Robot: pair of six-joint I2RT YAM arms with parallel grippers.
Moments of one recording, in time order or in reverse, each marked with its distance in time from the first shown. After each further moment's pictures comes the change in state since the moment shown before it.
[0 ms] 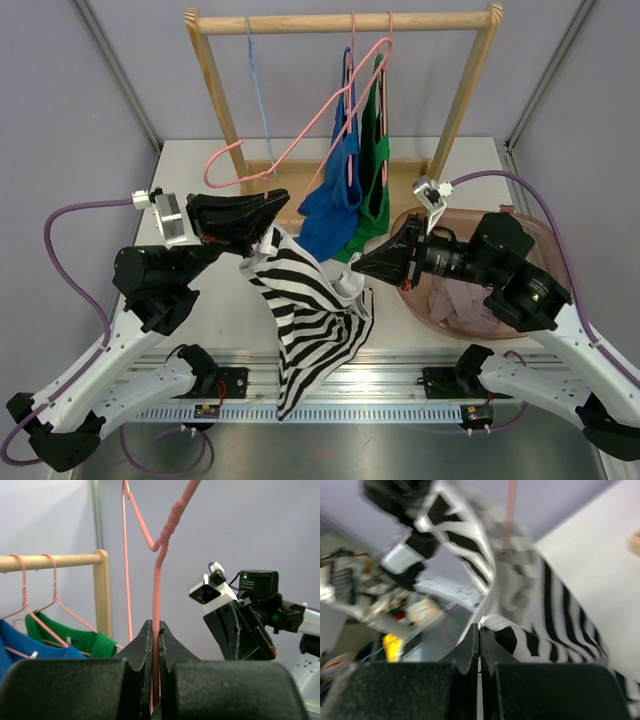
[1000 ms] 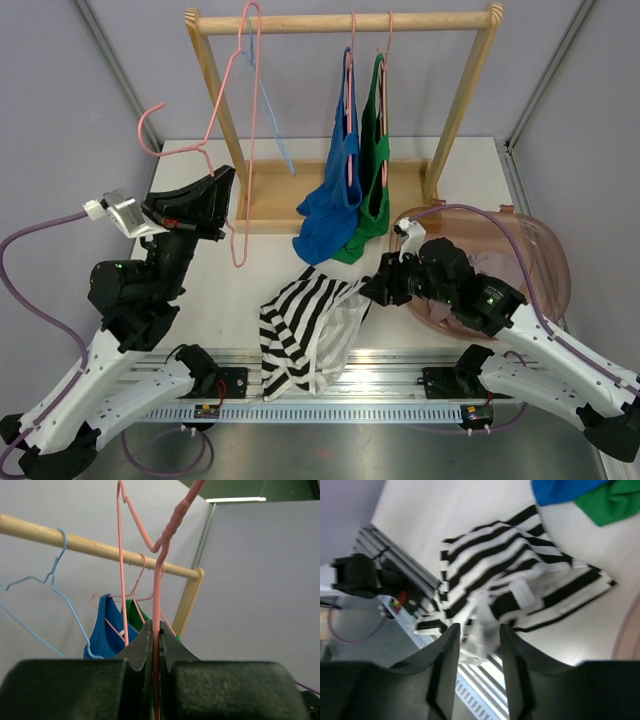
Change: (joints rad) left arm -0.001 -0.125 -0.019 -0.139 -0.520 0.034; right arm -0.002 -0.003 -0.340 -0.239 0.391 -0.042
